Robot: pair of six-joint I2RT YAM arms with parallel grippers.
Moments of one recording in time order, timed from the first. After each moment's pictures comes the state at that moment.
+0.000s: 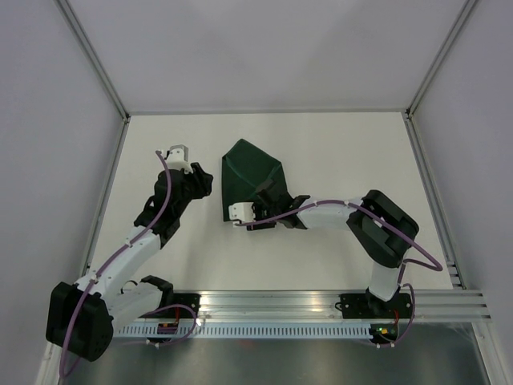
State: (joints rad) left arm -0.36 1.02 0.62 0.09 -0.13 -0.38; right arm 0.86 1.83 1.01 -0.02 -0.16 -0.88
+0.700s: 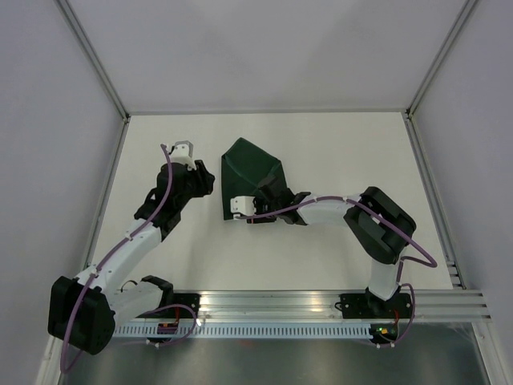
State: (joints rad) left arm -0.36 1.07 0.70 -0.03 -0.10 -0.35; right arm 0.83 1.86 1.03 0.02 -0.17 -0.85
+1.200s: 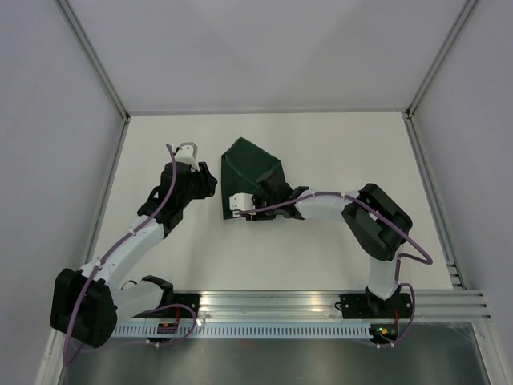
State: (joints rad) left arm -0.36 1.11 0.70 -0.05 -0.07 -0.33; right arm 0.80 1.89 1.08 -0.05 -0.24 -0.87
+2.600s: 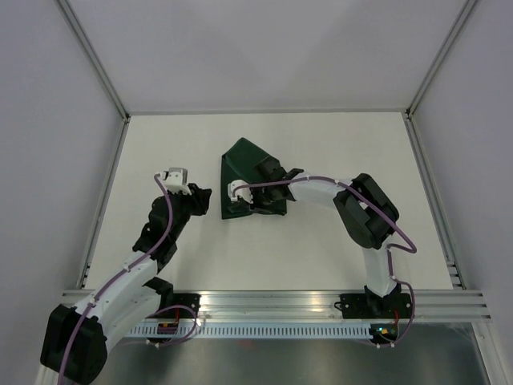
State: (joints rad) left arm -0.37 0.84 0.35 0.29 -0.07 -0.30; right arm 0.74 2.03 1.34 -0.33 -0.45 -0.82
